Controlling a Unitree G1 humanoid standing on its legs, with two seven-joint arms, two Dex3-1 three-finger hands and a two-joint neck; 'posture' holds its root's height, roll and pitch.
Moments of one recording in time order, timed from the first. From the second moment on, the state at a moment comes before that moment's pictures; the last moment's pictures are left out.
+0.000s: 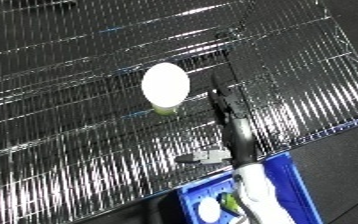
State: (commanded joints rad) left arm -0.26 0.46 -0.23 0.17 -0.86 -0.15 -0.02; right arm -0.74 -0.54 0.25 0.40 0.45 -0.30 -0.21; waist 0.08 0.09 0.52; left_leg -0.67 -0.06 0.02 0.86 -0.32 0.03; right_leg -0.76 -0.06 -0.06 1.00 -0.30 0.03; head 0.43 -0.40
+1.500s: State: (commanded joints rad) left arm -0.29 0.44 -0.28 0.13 -0.89 -0.19 0.01; right arm -1.07 -0.53 0.37 0.65 0.49 -0.22 -0.20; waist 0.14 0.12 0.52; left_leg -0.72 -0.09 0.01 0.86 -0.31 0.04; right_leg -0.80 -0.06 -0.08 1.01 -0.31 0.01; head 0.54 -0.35
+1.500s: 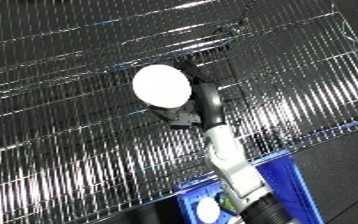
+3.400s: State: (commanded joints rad) left arm -0.11 0.36 -0.11 0.13 -0.86 -0.30 -0.02; right arm -0.07 -0.52 -0.09 -0.09 0.27 -0.56 -0.49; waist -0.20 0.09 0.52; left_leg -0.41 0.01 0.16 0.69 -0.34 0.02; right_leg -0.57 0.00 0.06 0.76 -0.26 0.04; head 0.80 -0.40
